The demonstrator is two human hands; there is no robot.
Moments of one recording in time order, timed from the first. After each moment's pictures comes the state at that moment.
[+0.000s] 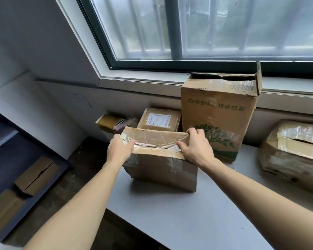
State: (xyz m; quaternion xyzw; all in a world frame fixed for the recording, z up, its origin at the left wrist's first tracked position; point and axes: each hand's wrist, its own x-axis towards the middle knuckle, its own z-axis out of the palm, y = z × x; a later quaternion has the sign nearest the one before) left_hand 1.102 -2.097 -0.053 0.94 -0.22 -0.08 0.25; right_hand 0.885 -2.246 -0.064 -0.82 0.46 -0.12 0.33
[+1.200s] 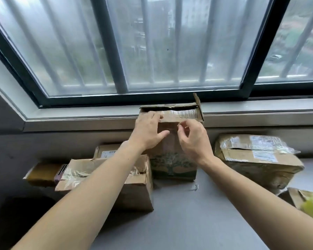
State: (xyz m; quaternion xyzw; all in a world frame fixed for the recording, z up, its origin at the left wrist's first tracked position) left_hand 1.014 -2.314 0.039 0.66 -0.73 0.01 0.19; right_hand 0.834 -2.311 0.026 -0.74 0.48 -0.43 0.19
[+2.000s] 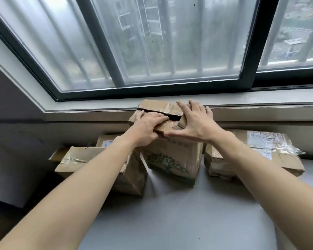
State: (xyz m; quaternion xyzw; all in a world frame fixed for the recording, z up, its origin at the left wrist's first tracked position) left_hand 0.941 -2.317 0.041 0.65 -0.75 -0.05 0.09; right_hand 0.733 -2.382 0.042 -0.87 0.44 -0.14 0.17
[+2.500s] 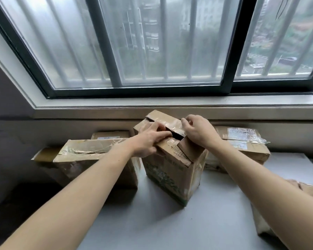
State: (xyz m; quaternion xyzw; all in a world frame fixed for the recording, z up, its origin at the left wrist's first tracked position) left_hand 0.927 -2.231 0.039 0.58 -0.80 -0.14 0.08; right_hand 0.717 -2.292 0.052 -0.78 0.54 -0.23 0.22
